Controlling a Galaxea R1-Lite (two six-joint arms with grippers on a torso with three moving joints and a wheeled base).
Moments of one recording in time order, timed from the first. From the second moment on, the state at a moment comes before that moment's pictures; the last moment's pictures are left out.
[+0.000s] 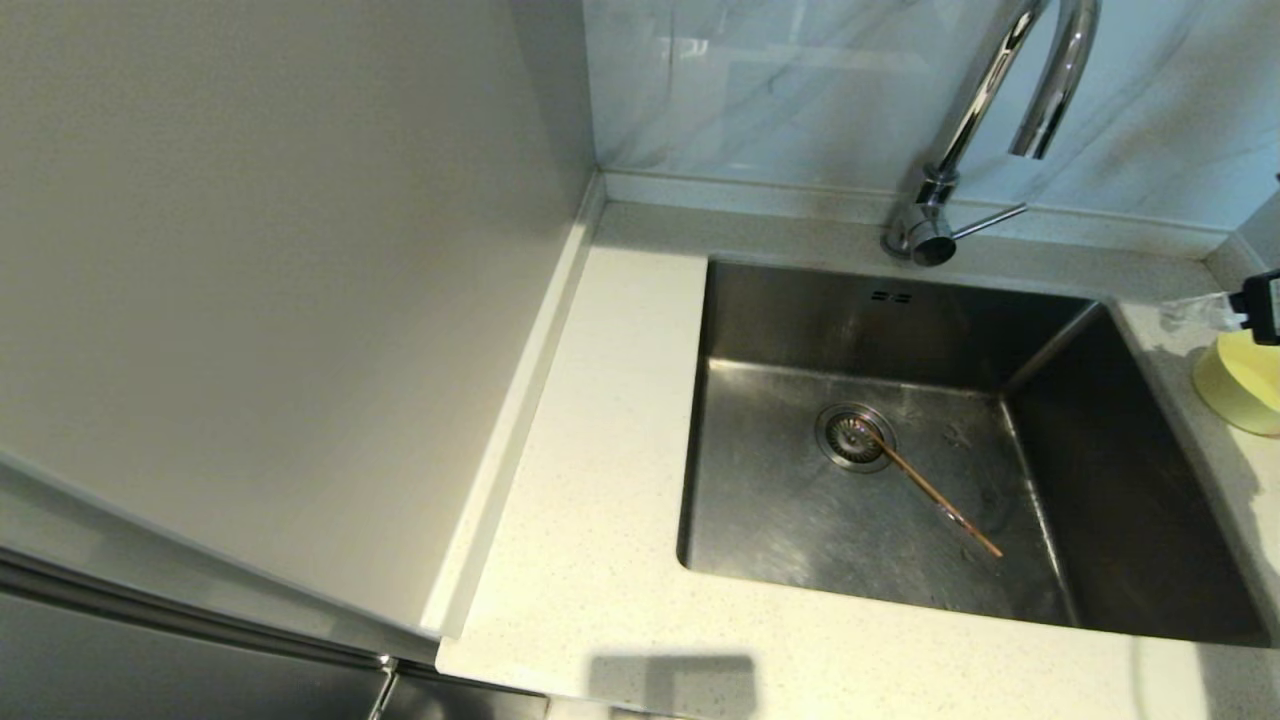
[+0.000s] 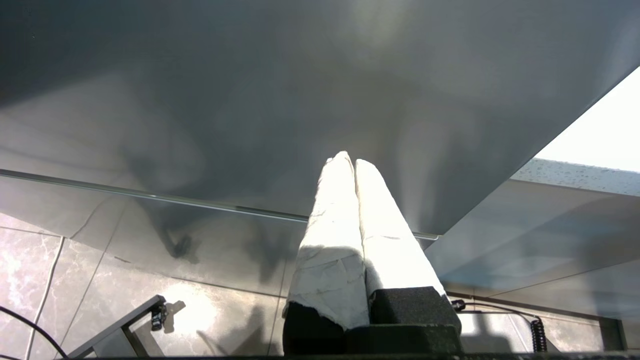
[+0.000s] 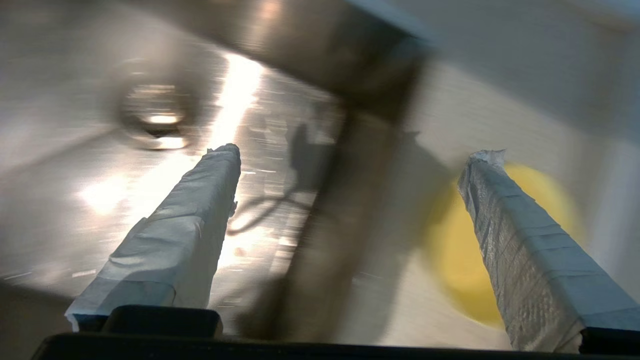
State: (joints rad) left arm 0.00 0.00 0.00 0.00 0.02 -0.03; right arm -0.40 1.67 -1.47 0.23 0.27 -0.42
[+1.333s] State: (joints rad) left arm 0.00 0.00 0.00 0.00 0.02 -0.03; right arm -0.09 2.21 -1.42 -0.04 0.12 -0.71
